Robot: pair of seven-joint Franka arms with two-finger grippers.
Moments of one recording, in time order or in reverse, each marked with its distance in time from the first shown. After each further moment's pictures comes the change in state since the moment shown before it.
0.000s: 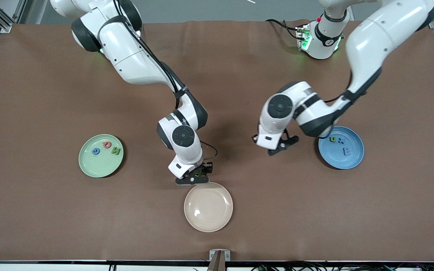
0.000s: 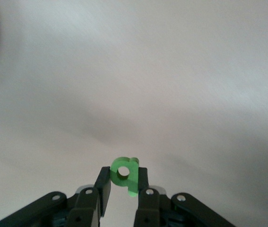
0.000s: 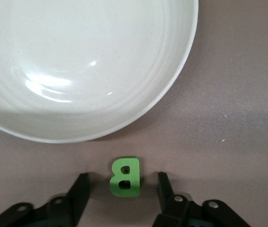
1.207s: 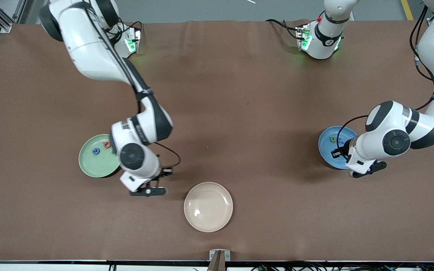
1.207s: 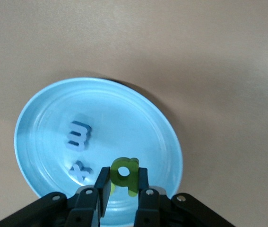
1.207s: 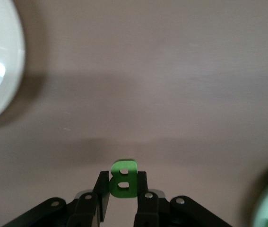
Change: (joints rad) left arm 0.446 0.015 0.041 -0.024 0.000 -0.044 0.591; right arm -0.231 -0.216 0.002 -0.079 0.048 -0.360 -0.290
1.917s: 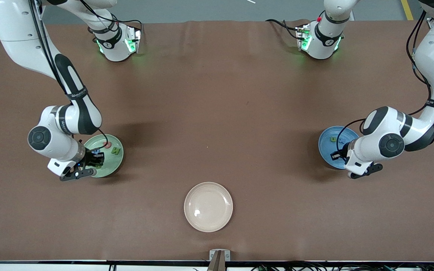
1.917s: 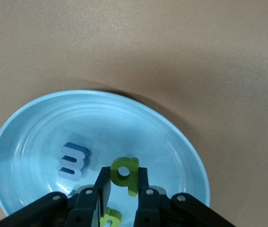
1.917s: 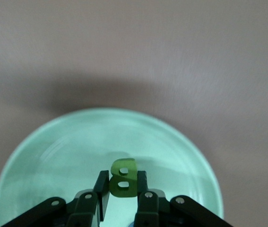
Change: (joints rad) left arm -0.008 0.046 0.067 -0.033 0.058 0.092 0.007; right arm -0.362 -0.253 0.008 -0.706 0.033 0.513 -0.538
